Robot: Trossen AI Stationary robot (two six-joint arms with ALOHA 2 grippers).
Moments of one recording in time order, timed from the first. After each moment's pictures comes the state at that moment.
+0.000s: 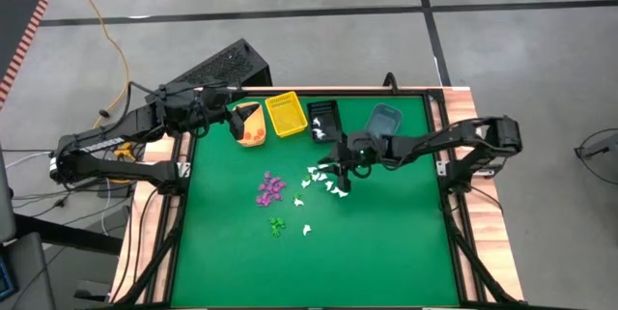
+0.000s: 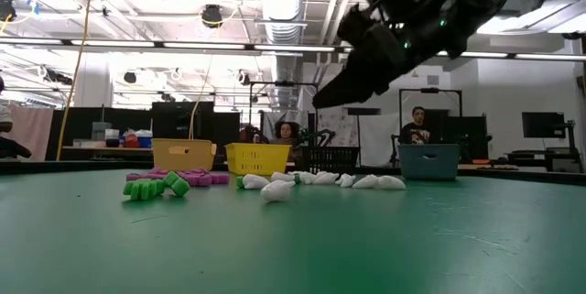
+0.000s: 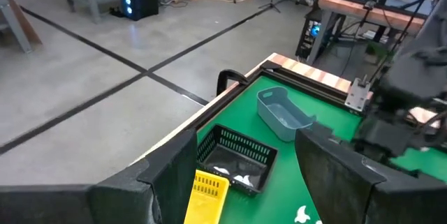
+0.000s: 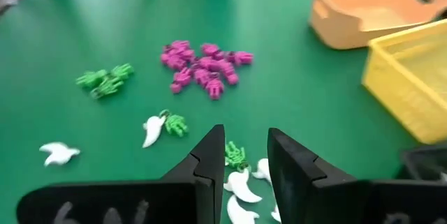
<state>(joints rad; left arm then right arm) 0.29 0.90 1.04 -0.32 -0.28 -0.17 -0.13 1.50 0.73 0.33 -0.15 -0.04</state>
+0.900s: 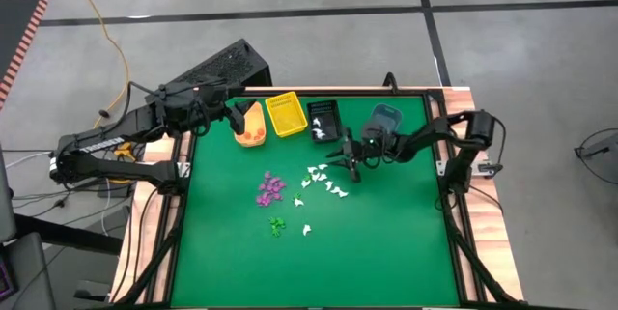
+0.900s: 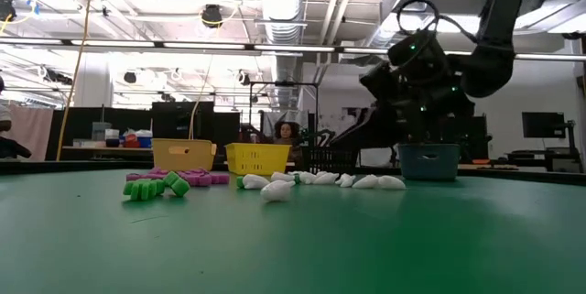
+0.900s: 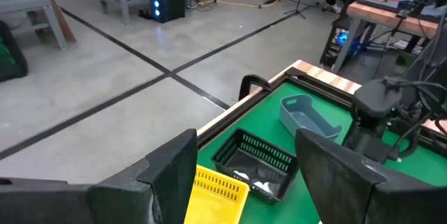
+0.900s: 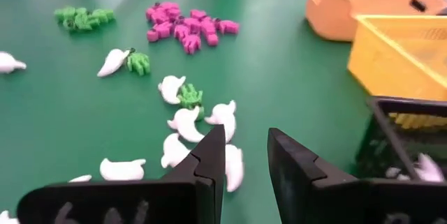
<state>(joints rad) 0.29 0.90 1.04 -0.32 -0.38 -0.18 -0.35 1.71 0.50 0.87 -0.42 -0.29</state>
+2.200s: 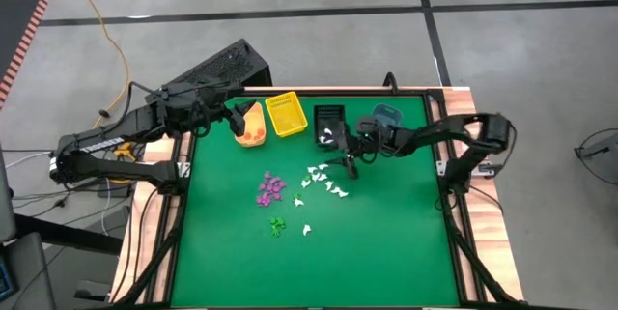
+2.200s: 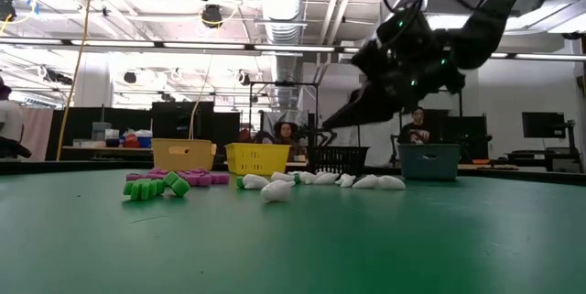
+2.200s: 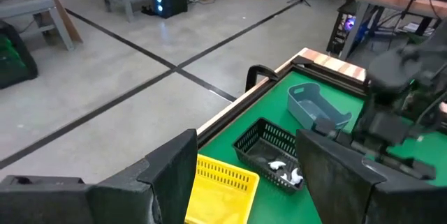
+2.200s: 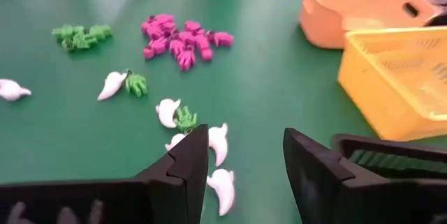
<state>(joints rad) 0.29 0.90 1.04 -0.36 -0.39 -0.14 -0.33 1.56 0.61 0.54 -0.39 -0.27</state>
